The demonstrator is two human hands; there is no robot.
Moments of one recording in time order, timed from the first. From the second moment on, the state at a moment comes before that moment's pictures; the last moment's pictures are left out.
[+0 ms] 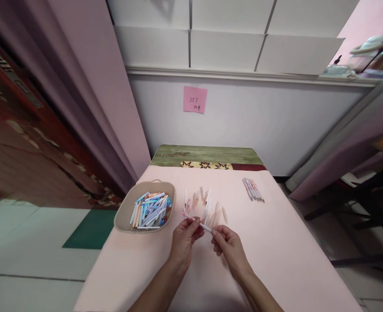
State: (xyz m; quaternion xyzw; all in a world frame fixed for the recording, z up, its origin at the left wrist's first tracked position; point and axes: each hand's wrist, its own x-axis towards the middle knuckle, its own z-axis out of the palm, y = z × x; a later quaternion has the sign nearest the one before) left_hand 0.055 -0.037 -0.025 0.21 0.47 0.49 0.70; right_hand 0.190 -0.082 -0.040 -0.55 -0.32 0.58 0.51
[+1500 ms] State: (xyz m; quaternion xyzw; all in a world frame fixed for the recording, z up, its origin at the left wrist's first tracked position) left_hand 0.057 0.004 -0.016 0.42 0.54 0.51 0.52; right_hand 0.207 -0.105 -0.052 -0.50 -0.32 0.67 0.44
